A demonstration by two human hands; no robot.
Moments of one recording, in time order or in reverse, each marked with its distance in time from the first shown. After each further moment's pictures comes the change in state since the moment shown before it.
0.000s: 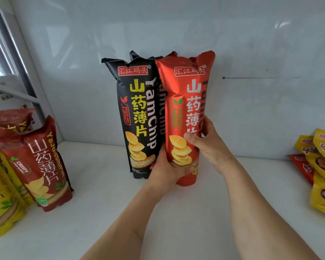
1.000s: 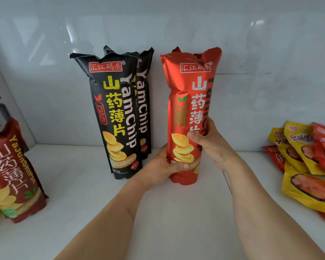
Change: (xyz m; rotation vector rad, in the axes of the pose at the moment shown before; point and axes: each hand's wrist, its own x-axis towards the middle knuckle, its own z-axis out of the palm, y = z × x) left_hand 0.031 -0.003 0.021 -0.016 -0.391 0.020; right_hand -0.016 0.003 -0.049 0.048 0.022 0.044
